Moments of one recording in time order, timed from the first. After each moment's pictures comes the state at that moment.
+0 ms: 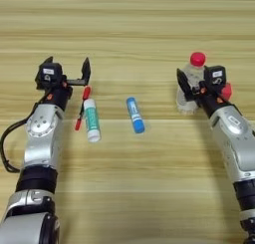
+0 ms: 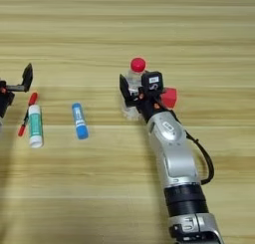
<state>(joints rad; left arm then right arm) -0.35 0.17 0.19 0.46 -0.16 -0.27 -0.22 -0.26 -0.06 0.01 0.09 0.14 0.08 0.20</state>
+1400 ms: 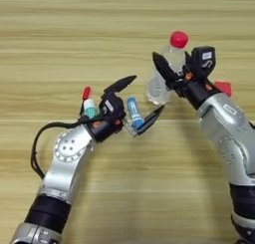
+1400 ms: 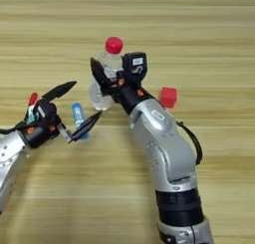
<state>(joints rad) -0.13 0.17 -0.18 0.15 -0.17 -0.36 -0.71 -0.26 0.02 0.10 -0.36 0.32 0.50 0.17</state>
